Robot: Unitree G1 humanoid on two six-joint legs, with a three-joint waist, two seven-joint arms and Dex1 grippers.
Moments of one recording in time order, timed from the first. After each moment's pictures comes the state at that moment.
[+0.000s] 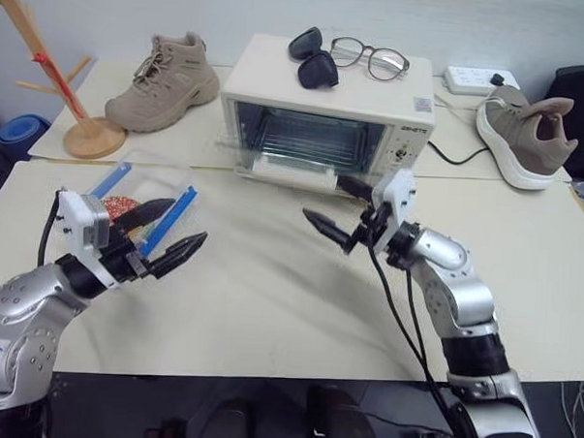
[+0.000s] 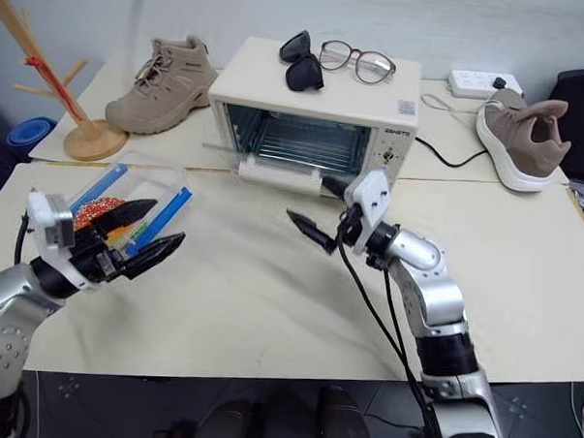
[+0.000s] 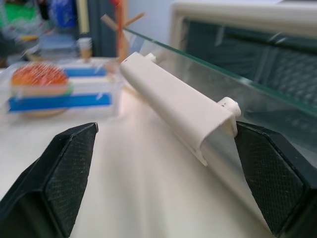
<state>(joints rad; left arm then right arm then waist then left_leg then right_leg) -0.11 0.65 0.42 -0.35 -0.72 0.45 -0.69 -0.47 -0.36 0.08 -0.07 0.34 0.22 0.78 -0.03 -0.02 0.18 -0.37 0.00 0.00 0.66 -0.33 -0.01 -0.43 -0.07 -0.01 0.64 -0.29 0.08</state>
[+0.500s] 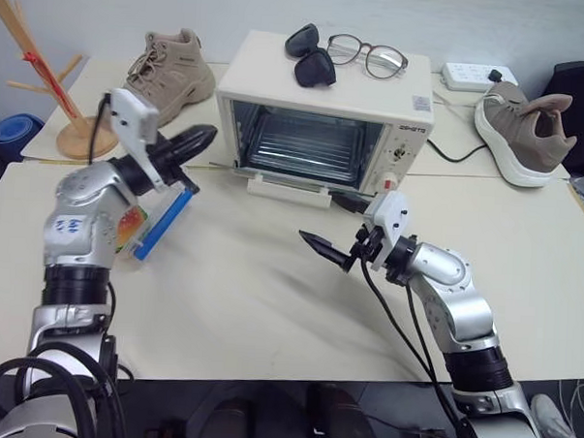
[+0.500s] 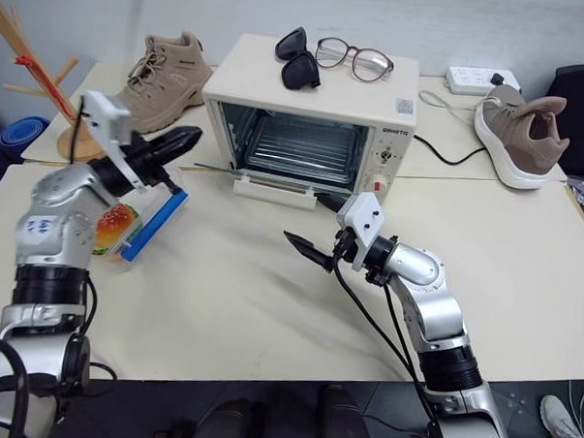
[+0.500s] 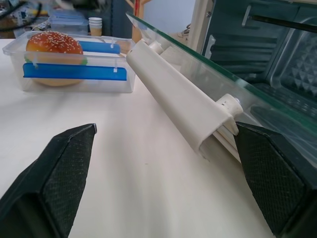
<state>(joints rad) -0.78 0.58 0.12 0.39 -0.40 0.20 -0.80 -0.44 -0.36 0.10 -0.08 0.29 0.14 0.78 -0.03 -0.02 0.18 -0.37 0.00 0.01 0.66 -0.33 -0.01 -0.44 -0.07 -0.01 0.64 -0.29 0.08</state>
